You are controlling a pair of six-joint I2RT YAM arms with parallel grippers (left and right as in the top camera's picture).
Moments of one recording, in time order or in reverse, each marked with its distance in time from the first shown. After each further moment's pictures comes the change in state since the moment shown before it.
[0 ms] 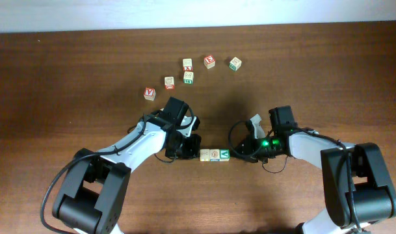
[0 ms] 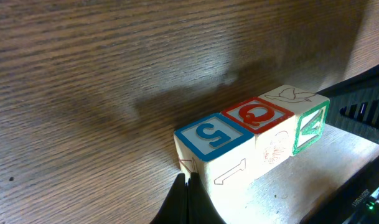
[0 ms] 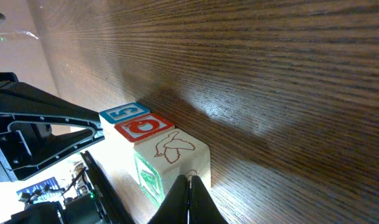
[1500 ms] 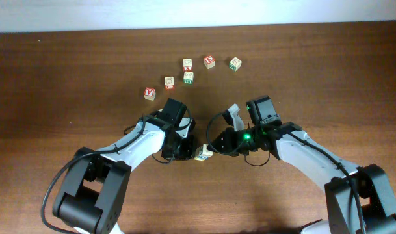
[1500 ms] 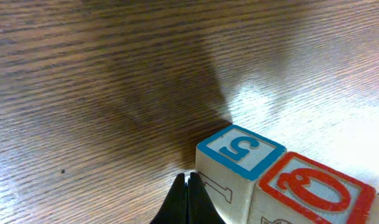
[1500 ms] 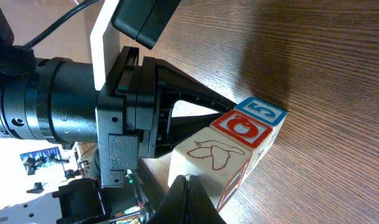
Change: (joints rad) left arm 0.010 0.007 -0.013 -0.005 -0.069 -0.003; right arm 0.215 -0.151 0.111 -0.021 -0.012 0.158
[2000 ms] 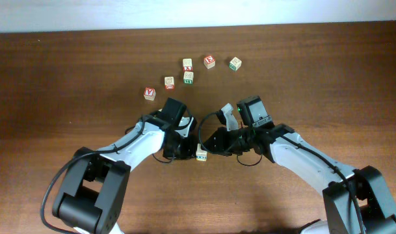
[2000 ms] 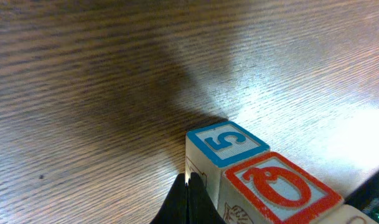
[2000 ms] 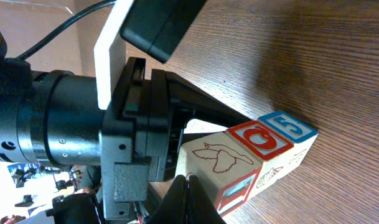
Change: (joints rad) left arm 0.012 0.000 0.000 0.012 0.048 -0.001; right arm 0.076 -0.007 0.011 0.058 0.088 0.104
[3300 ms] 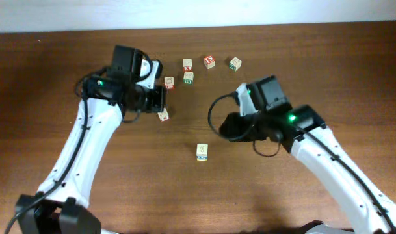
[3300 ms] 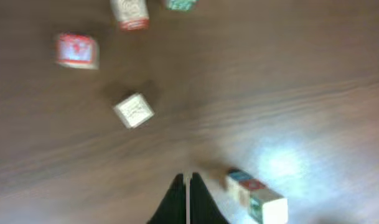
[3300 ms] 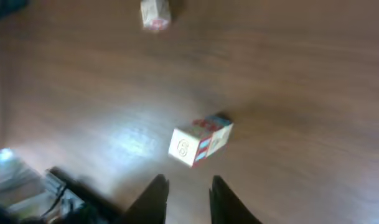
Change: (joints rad) left arm 0.222 -0.181 0.473 -0.387 -0.212 0.208; right arm 0.005 -0.186 0.389 -0.669 0.447 -0.151
